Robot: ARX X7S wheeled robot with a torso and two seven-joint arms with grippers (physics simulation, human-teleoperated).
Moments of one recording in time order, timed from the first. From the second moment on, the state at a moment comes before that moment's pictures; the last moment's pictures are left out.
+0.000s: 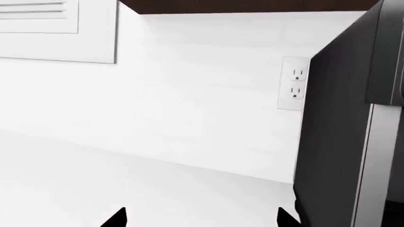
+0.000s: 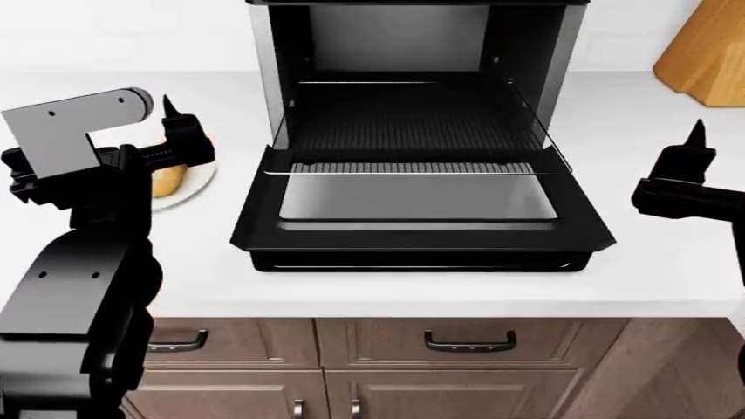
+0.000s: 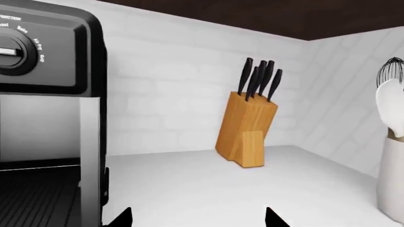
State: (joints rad) left arm -0.70 -0.22 -0.05 0.25 -0.24 -0.69 -0.31; right arm 0.74 0.37 0.28 -0.94 0.19 1.55 0.13
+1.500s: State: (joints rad) left arm -1.42 -0.29 0.20 -0.84 -0.20 -0.98 -0.10; right arm 0.72 0.45 0.38 -0.91 0.59 1.54 0.41
